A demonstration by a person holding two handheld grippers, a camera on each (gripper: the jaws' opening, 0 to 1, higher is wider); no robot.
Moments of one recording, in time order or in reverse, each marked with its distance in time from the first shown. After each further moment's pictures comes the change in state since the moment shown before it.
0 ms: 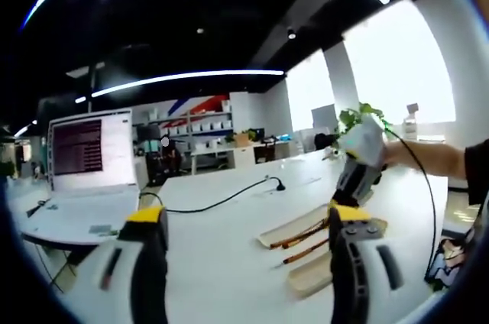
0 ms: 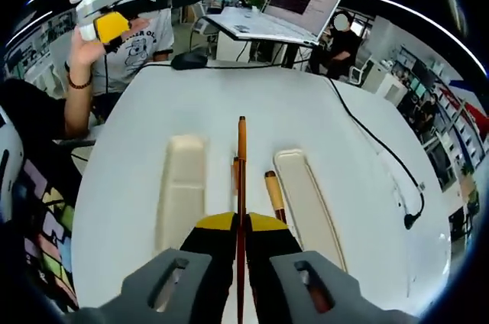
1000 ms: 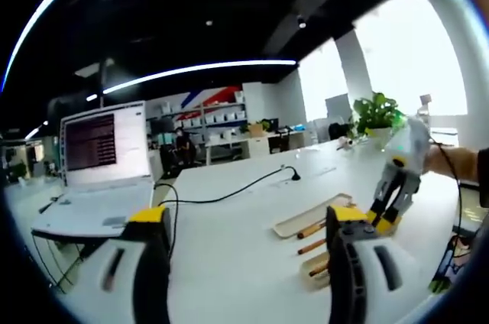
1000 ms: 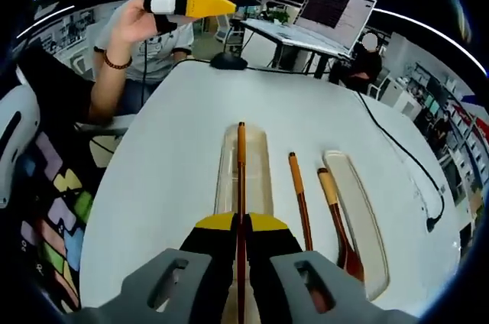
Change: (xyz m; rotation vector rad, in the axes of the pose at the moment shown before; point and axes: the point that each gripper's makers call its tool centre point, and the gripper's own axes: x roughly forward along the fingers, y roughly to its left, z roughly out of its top) left arm -0.003 0.015 -0.011 0.011 0.051 0.092; right arm 0.010 0.055 -0.014 -0.055 -0.076 0.078
